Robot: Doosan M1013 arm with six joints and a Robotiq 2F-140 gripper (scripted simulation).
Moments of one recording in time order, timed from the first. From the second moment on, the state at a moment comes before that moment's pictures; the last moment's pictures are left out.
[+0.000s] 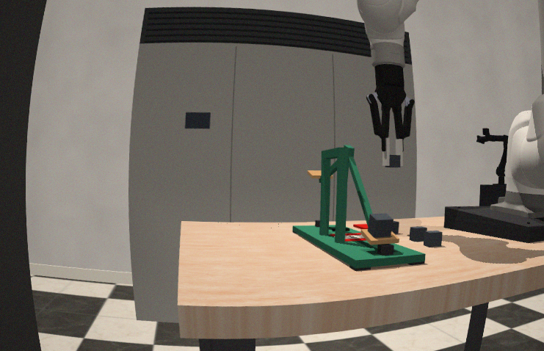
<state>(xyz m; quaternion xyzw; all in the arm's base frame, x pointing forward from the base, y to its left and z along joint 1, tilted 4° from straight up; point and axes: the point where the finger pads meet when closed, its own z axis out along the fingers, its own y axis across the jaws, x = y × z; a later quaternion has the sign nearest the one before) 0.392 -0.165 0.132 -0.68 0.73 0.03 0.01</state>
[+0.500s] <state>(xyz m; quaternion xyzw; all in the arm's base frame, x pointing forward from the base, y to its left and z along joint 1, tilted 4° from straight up) 0.403 -0.224 0.183 -0.68 0.73 0.03 0.02</state>
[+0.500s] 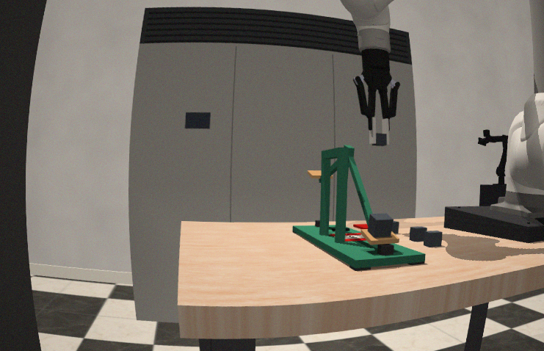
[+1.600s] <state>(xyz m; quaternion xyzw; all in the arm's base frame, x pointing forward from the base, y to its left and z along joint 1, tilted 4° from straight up) 0.554 -0.240 0.174 -0.68 0.73 0.03 0.01</state>
